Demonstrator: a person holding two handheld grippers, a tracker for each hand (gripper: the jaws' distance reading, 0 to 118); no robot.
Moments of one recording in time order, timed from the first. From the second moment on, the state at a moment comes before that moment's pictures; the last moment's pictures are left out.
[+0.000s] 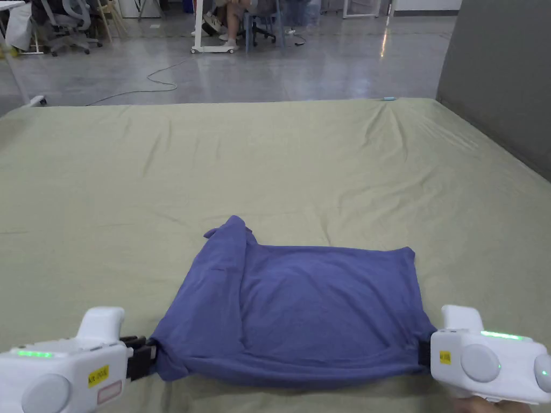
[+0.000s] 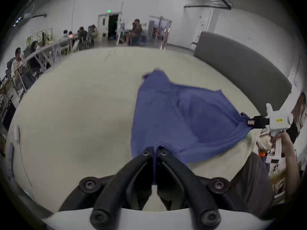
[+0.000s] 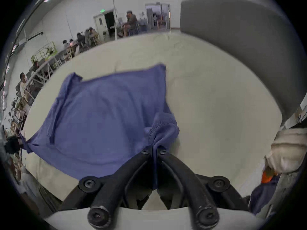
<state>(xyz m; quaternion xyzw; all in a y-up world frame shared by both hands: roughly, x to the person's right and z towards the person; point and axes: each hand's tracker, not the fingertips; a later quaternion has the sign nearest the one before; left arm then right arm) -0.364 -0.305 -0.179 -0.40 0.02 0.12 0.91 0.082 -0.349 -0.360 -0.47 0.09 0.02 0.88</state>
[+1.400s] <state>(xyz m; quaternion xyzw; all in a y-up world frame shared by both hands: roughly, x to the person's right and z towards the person) -0.349 -0.320 -0.213 -0.46 0.06 0.10 0.88 0.039 -0.277 -0.523 -0.44 0.14 0.06 0.89</state>
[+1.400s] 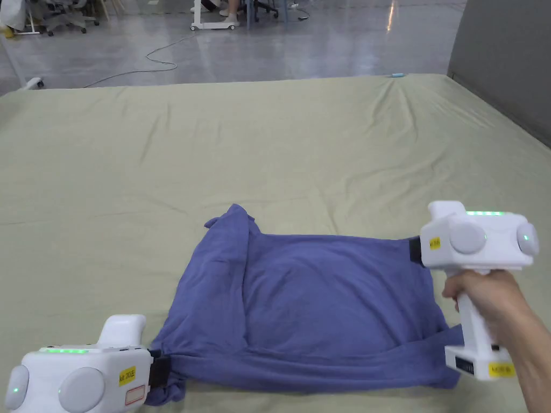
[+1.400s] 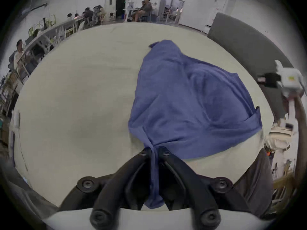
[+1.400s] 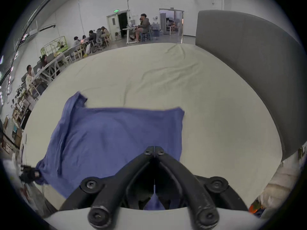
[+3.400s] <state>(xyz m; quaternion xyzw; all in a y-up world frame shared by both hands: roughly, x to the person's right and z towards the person) -0.485 -0.016 -0.444 -0.17 0.17 0.13 0.96 -0.028 -0.026 -0.690 -0.29 0.16 0.03 0.94</state>
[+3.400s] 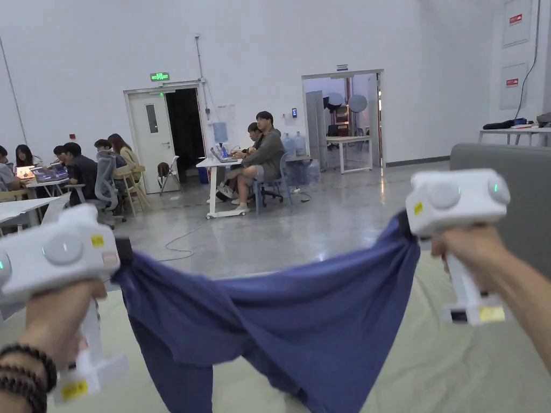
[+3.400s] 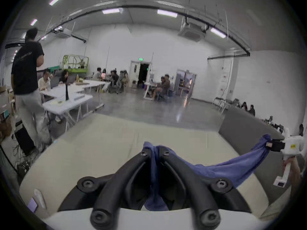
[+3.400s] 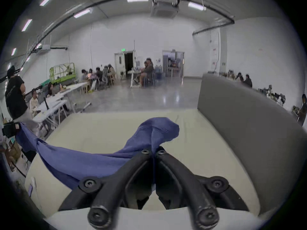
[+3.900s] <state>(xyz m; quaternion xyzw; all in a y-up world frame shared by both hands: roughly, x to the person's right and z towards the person) -0.468 -0.199 -0.331 -0.31 0.15 0.17 0.92 0.025 -0.223 -0.542 -0.40 0.14 0.07 0.90</state>
